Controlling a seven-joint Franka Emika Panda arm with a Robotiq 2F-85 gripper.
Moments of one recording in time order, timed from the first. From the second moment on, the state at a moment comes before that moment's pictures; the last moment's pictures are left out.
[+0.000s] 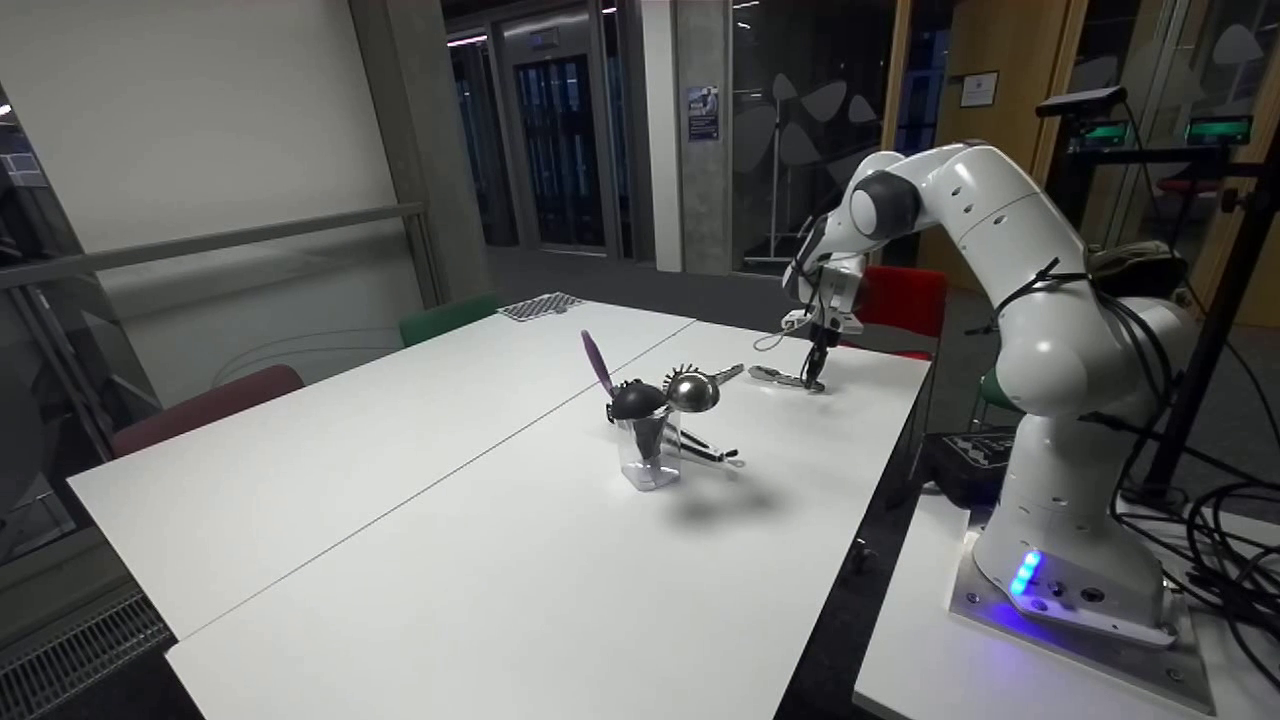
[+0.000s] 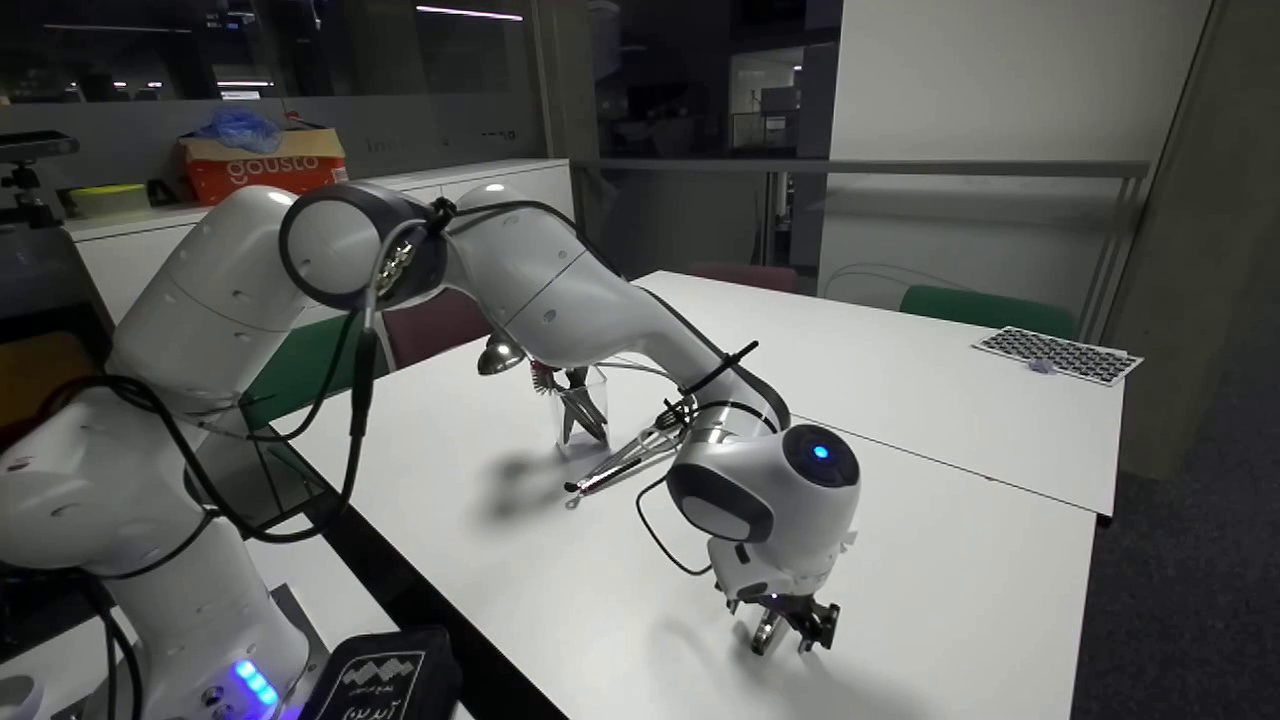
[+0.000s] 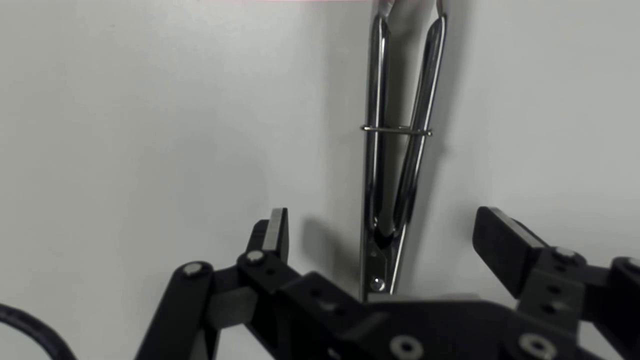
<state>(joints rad) -0.51 0.81 -0.34 -1.70 0.70 2.33 1.68</state>
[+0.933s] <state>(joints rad) -0.51 0.80 -0.36 -1.70 0.69 2.34 1.68</state>
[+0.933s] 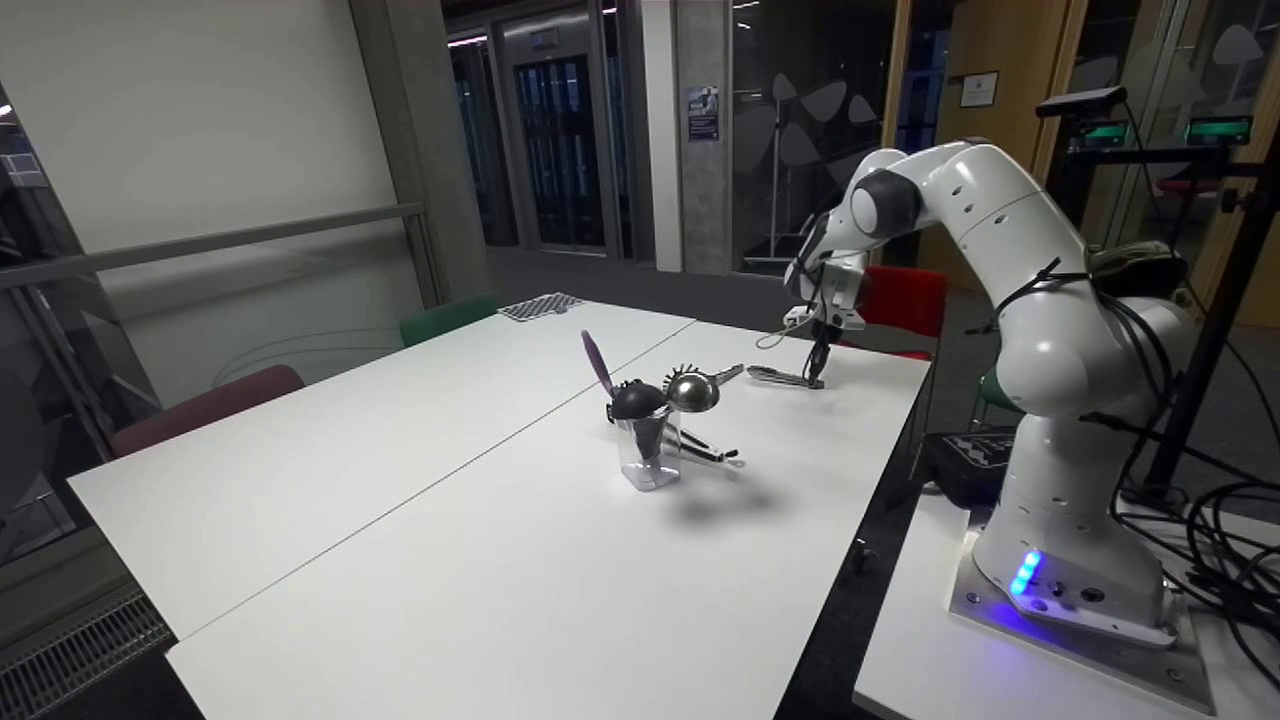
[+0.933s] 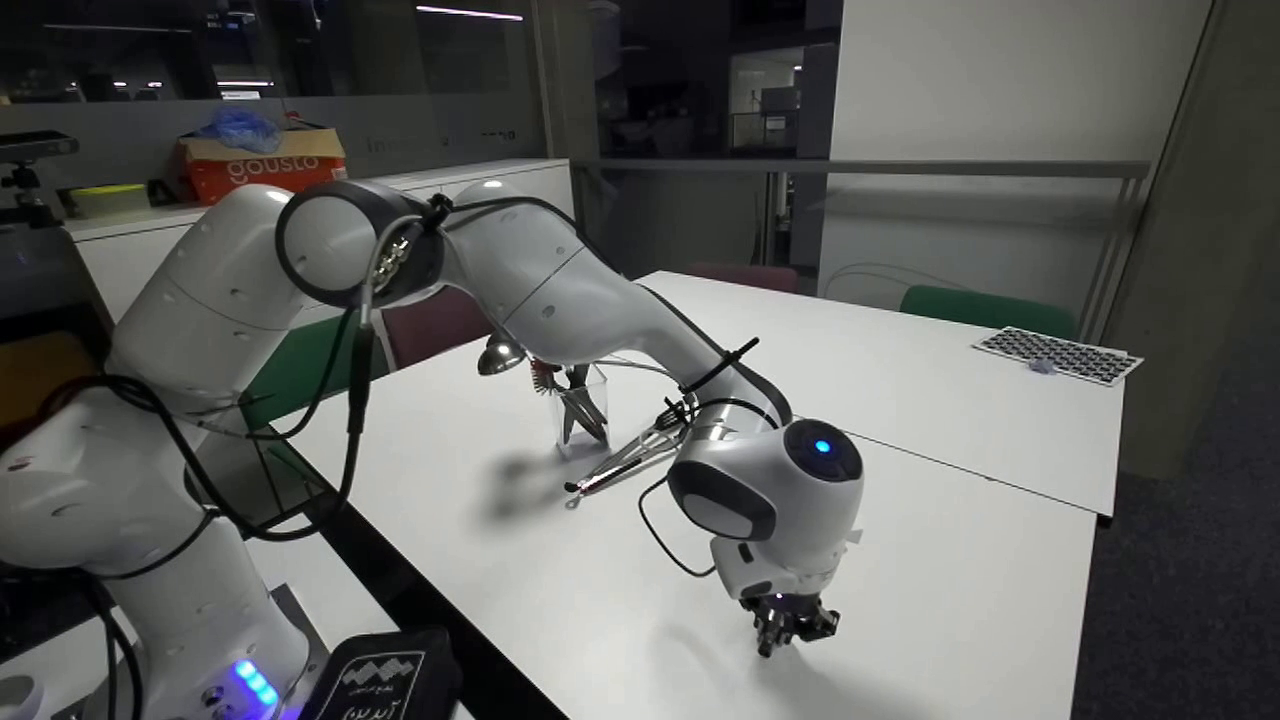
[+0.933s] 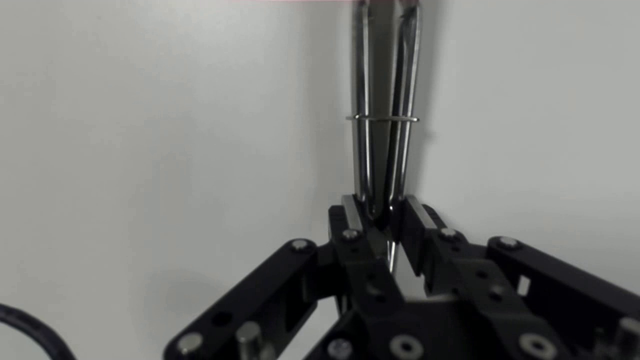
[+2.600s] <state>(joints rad) -0.27 0.24 -0.70 -2.31 0.18 2.90 1.54</state>
